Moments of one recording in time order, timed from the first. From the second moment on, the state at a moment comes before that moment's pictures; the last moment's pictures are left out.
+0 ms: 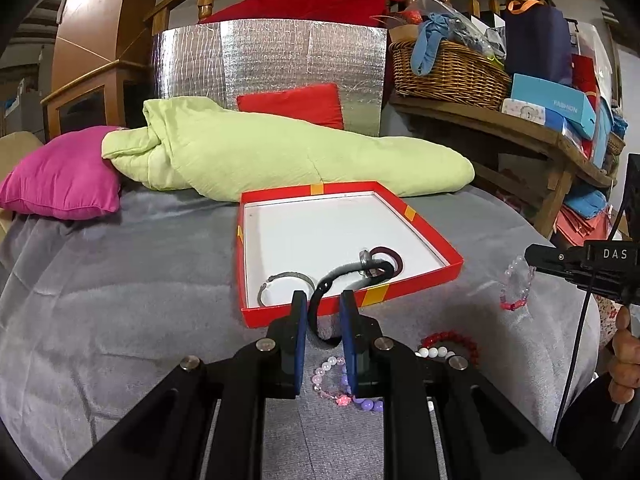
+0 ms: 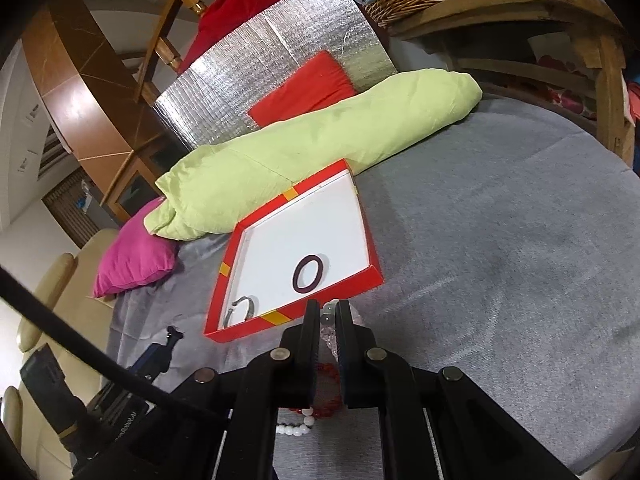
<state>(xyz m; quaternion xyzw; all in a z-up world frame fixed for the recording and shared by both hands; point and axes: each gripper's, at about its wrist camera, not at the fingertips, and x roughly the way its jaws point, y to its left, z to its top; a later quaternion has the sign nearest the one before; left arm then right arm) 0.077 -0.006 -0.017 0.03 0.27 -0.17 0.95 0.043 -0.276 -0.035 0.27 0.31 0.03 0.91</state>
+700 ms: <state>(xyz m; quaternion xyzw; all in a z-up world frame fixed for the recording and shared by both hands) 0.099 -0.008 -0.038 -0.01 0.36 -0.23 0.90 0.054 -0.296 -0.057 0.30 0.35 0.02 0.89</state>
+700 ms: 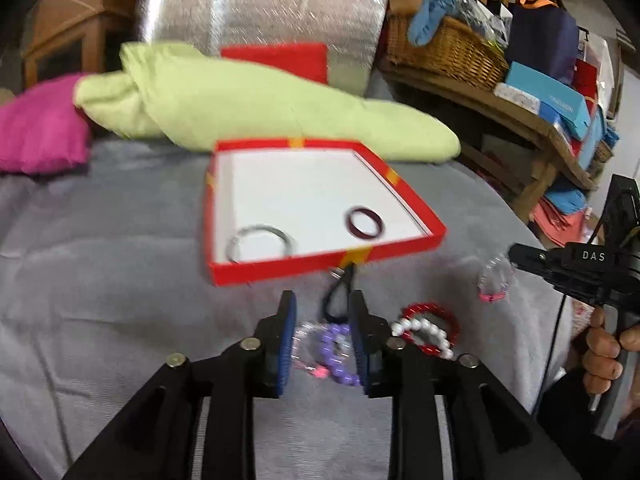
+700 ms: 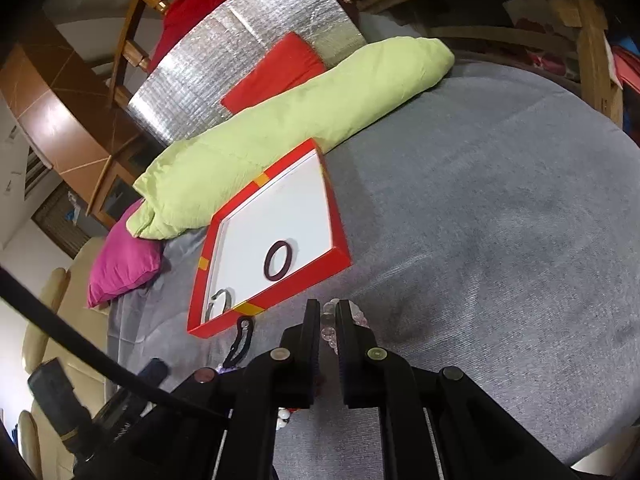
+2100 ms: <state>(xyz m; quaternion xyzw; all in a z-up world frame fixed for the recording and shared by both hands) 0.136 -0.053 -0.056 0.03 0.40 -0.26 0.88 0.090 -0.279 -0.102 0.25 0.46 -0.03 0.85</state>
